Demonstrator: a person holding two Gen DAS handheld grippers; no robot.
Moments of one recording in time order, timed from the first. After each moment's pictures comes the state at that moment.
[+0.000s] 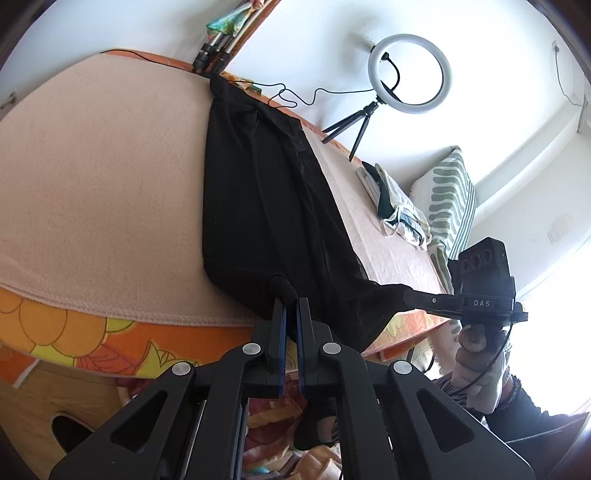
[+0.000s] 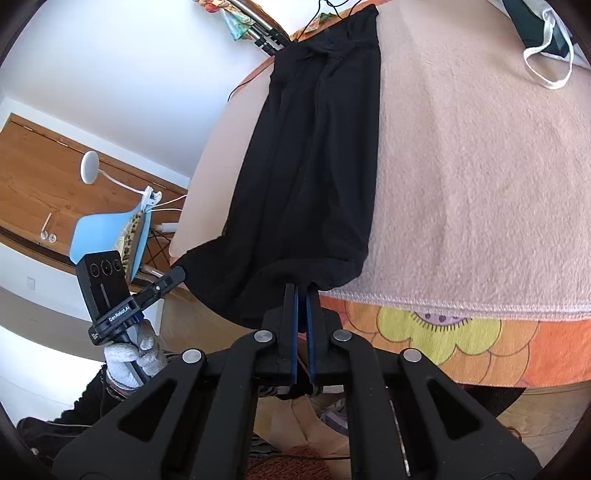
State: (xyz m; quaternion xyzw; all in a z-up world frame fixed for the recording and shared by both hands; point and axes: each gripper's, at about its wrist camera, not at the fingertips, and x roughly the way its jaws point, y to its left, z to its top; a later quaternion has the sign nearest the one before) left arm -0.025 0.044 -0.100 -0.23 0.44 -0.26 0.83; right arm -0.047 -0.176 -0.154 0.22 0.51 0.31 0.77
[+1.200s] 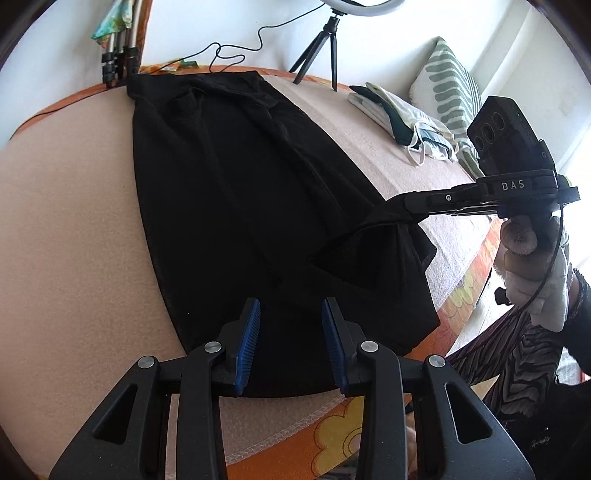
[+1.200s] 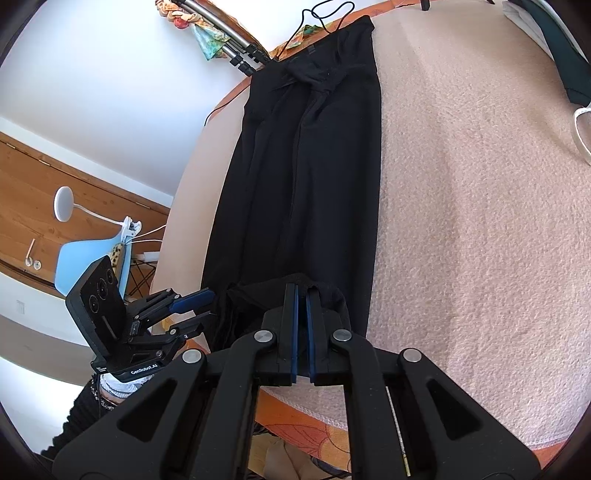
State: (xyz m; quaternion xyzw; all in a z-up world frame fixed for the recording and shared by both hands) left arm 0.053 -0.026 -0.121 0.00 0.49 -0.31 0.82; right arm 0.028 -0.163 -0.160 0.22 0.52 0.27 0.78
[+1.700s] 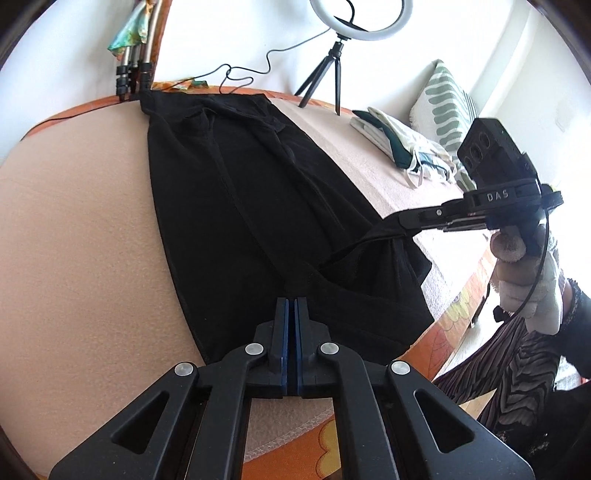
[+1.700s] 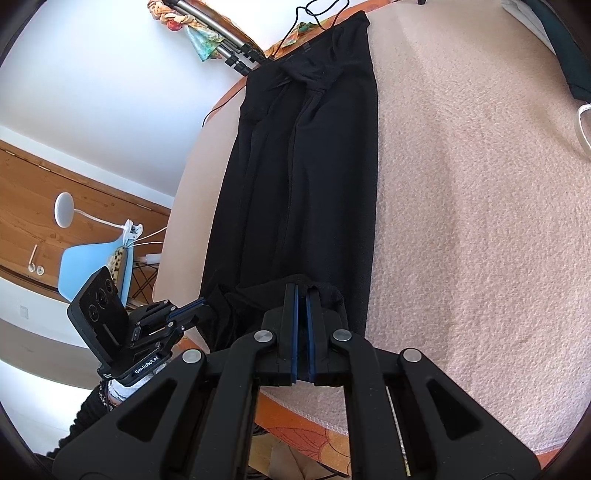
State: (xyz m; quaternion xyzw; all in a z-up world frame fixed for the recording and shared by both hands) left arm 0.050 -0.009 -0.109 -0.04 0.44 -0.31 0.84; right arm 0.032 -0.165 -0.164 0.24 0.52 0.27 0.77
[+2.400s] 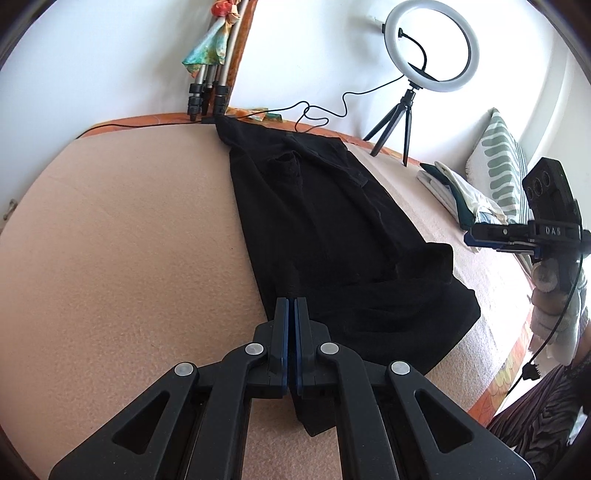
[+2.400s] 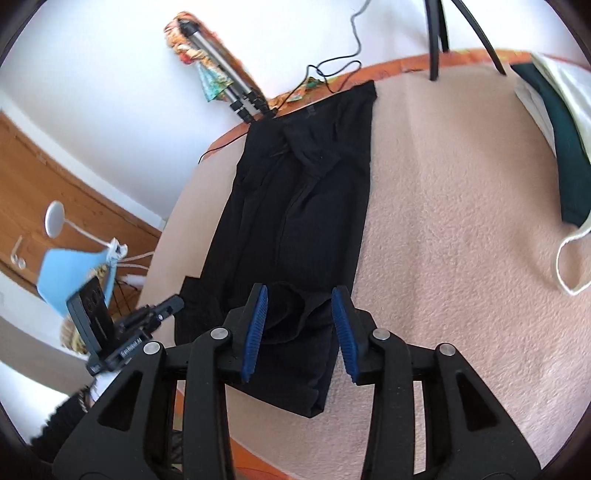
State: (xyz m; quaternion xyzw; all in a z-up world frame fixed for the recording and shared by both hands) left arm 0.092 0.022 -0.114 -0.07 0.41 -0.20 0.89; right arm 0.062 -0.173 -0.121 0.16 0.45 0.25 0.84
